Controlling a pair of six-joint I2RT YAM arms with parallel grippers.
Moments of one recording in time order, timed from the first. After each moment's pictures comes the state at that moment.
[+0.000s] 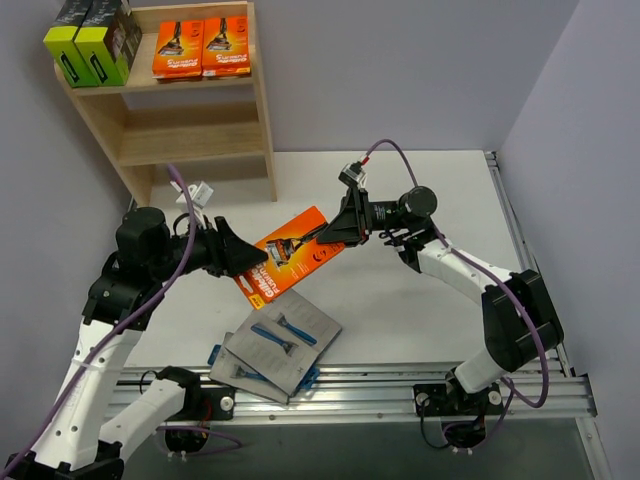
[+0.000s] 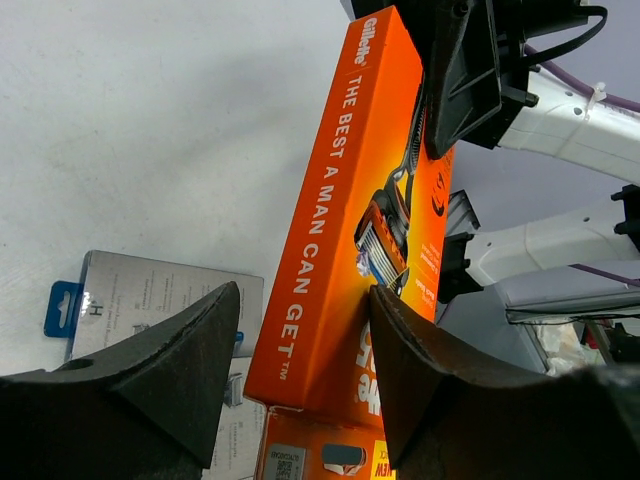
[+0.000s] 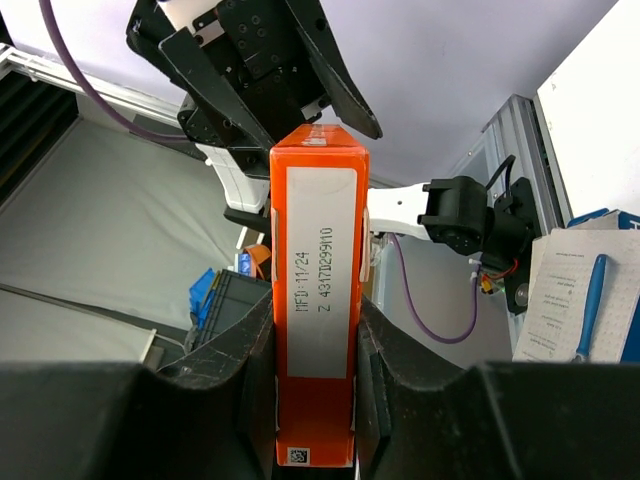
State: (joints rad) left arm -0.32 0.86 1.15 -0.63 0.59 -0.51; right arm 0.46 1.55 0.93 1.03 -1.25 1.62
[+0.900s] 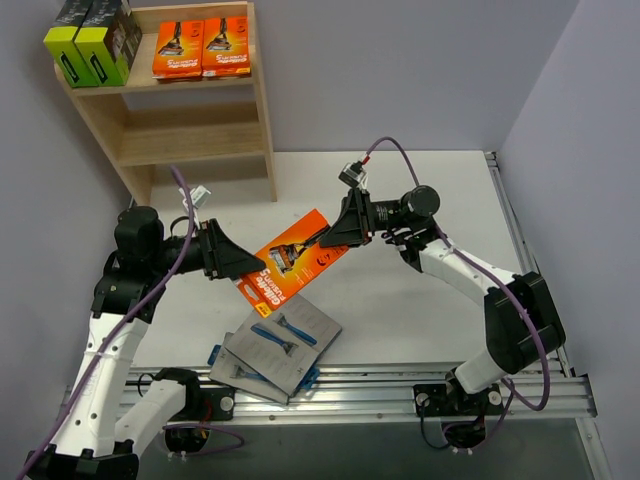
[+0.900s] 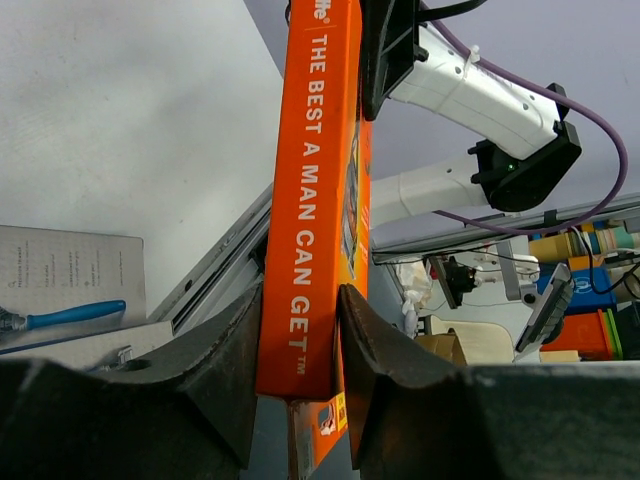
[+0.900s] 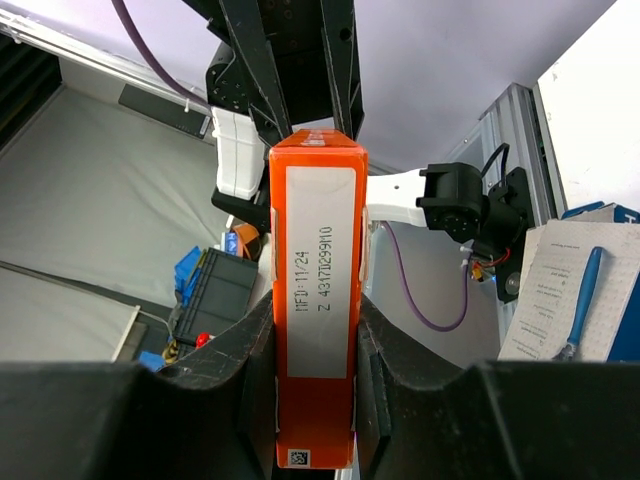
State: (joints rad) left arm -0.16 0.89 1.04 -0.50 1.02 -0.72; right arm 0.45 1.53 0.94 1.03 -1.29 1.59
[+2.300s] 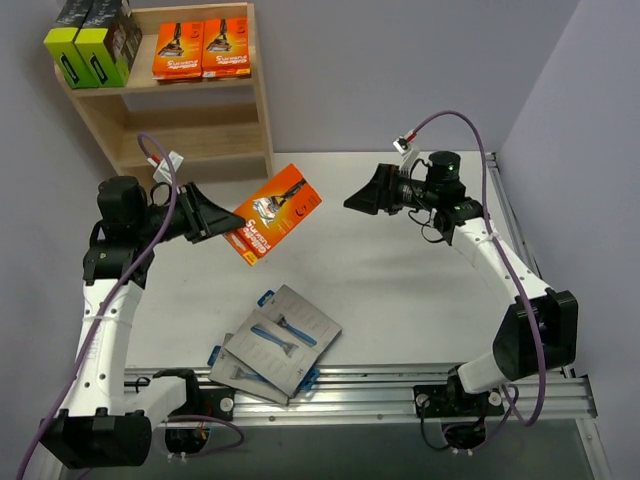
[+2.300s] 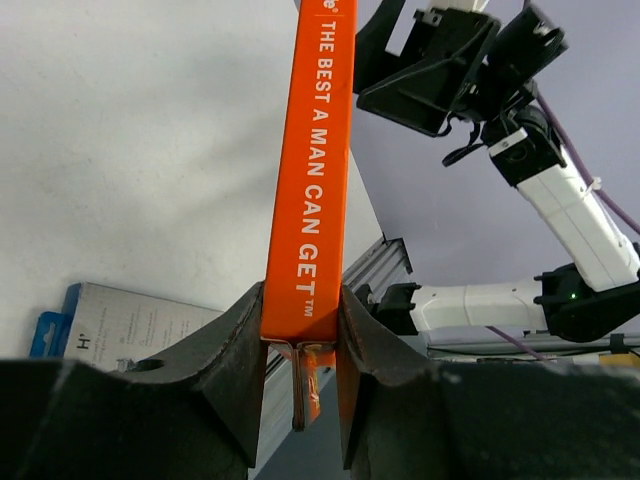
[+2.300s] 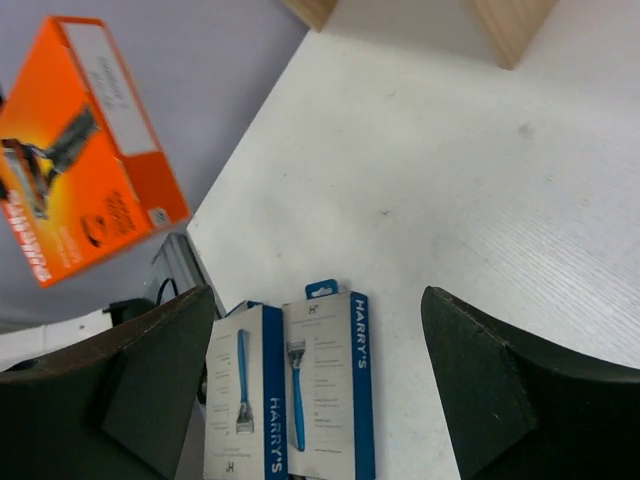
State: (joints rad) left arm -0.01 1.05 1.18 -0.50 0.91 -0.65; right arm 0.25 1.47 1.20 -0.06 -0.85 0.48
